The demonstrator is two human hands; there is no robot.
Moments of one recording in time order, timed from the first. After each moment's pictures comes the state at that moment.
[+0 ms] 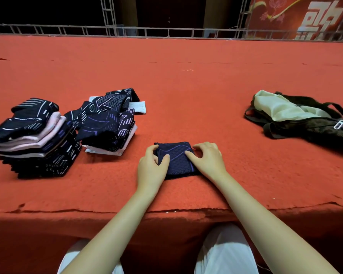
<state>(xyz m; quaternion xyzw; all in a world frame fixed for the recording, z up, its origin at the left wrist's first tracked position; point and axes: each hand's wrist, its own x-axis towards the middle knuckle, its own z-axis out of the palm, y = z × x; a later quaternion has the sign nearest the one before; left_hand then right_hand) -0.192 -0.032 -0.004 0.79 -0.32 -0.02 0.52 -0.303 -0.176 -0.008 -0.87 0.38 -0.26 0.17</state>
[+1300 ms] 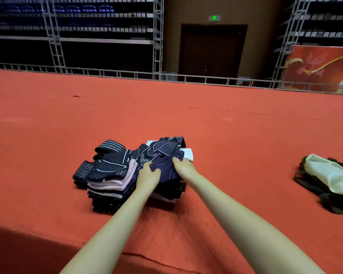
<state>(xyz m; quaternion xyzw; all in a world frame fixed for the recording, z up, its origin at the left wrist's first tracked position) -0.020 0.036 0.090 0.83 -0.17 -0.11 0.52 -0.082 -0.072 0.120 -0.77 0.36 -0.16 0.51</state>
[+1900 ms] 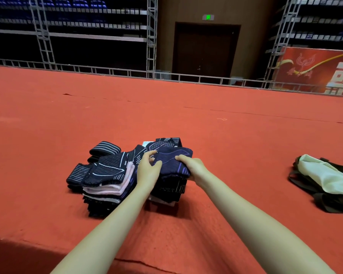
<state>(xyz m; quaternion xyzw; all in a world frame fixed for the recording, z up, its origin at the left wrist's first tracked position) -0.007 0.024 0.101 0.73 -0.22 -0.05 0.64 -0.094 -0.101 0.125 -0.65 0.33 -0.18 0.66</state>
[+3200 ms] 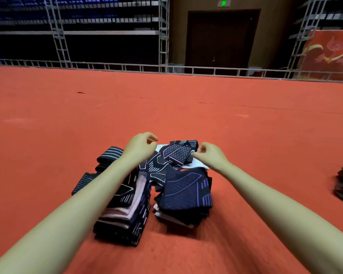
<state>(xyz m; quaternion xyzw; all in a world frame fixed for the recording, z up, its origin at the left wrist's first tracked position) 0.104 0.031 0.179 0.87 -0.36 0.01 0.35 -0.024 -0.171 0.142 -0.91 0.27 -0.17 0.27</state>
